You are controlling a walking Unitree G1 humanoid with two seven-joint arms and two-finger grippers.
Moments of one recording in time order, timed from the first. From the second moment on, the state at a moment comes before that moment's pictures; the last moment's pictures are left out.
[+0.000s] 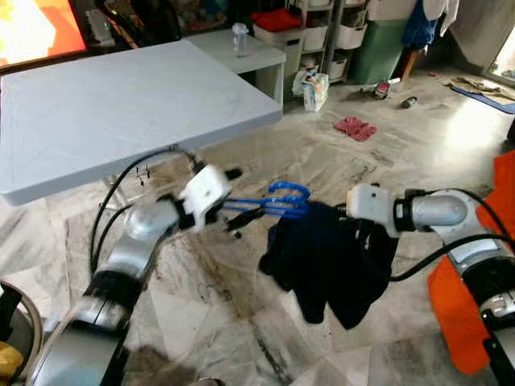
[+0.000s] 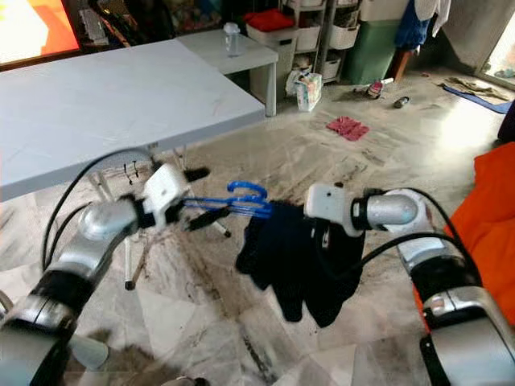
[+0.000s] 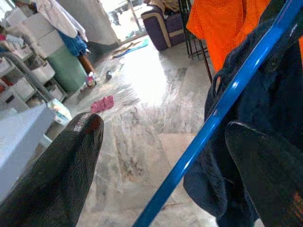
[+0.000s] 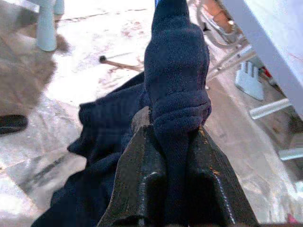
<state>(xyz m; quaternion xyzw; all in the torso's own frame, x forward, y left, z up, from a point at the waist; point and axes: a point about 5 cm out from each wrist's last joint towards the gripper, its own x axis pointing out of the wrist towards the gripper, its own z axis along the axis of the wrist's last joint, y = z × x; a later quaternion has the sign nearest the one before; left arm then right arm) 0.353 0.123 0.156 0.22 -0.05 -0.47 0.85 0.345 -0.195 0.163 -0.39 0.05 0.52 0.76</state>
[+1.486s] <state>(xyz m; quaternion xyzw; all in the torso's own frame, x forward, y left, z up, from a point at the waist) 0.358 0.091 0.153 0.22 -0.04 -0.56 0.79 0.327 -0.233 0.180 -0.40 0.06 0.54 0.74</state>
